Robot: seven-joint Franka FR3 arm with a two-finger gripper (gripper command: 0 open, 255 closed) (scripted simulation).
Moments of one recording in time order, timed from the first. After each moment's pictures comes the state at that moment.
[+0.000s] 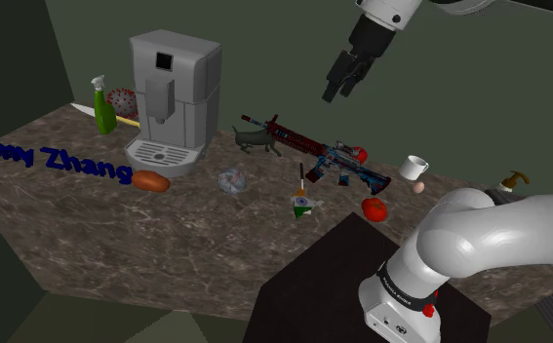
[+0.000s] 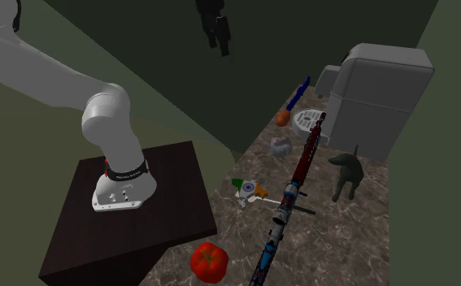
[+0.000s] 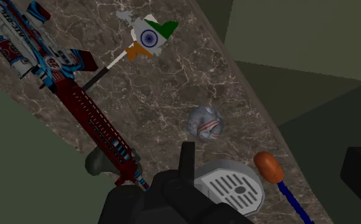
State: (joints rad) arm -0.01 -0.79 0.06 -2.32 0.08 1.72 -0.10
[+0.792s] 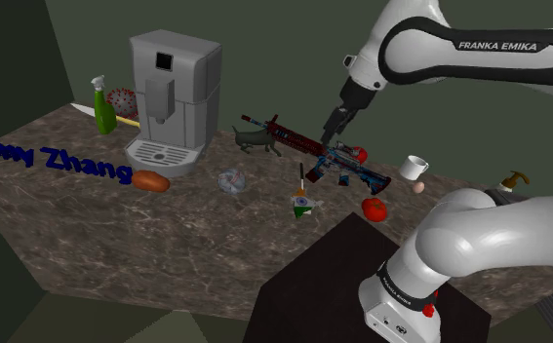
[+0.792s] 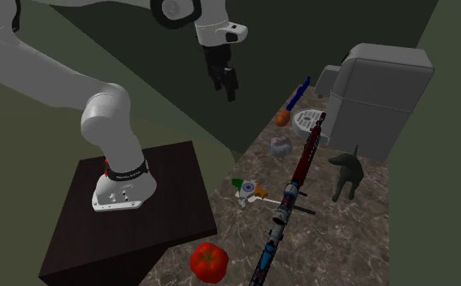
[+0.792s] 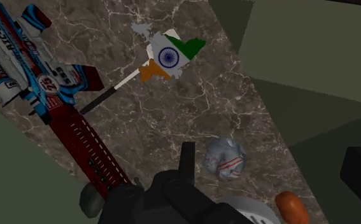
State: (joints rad) arm -0.03 -0.81 -0.03 -2.63 0.01 1.98 -0.25
